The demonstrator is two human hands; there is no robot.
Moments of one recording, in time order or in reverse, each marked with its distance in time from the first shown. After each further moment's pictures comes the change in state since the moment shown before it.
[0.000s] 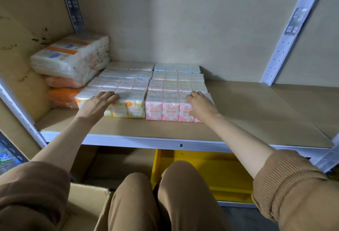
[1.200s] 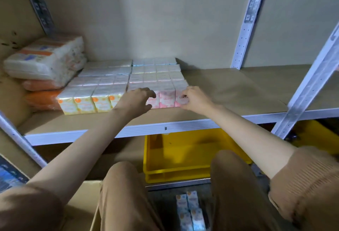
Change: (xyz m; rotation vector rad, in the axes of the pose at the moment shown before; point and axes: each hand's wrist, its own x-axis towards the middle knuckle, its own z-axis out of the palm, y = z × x) left_hand 0.018 0.161 -0.091 -0.240 -0.244 0.047; right_hand -0.084 0.002 -0.029 0.242 0.030 0.143
